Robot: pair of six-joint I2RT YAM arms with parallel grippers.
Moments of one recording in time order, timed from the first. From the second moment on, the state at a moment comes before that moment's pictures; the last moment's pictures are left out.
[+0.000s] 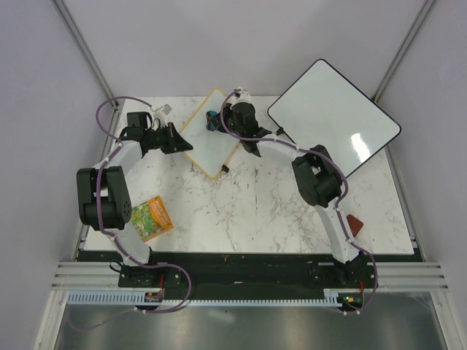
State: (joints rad) left arm 0.05 1.77 1.20 -0.23 0.85 -0.14; right arm 0.63 2.34 1.83 0.28 0.01 0.71
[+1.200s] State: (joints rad) left arm 0.05 1.77 1.20 -0.23 0.85 -0.14; right arm 0.76 2.32 1.89 0.21 0.13 0.49
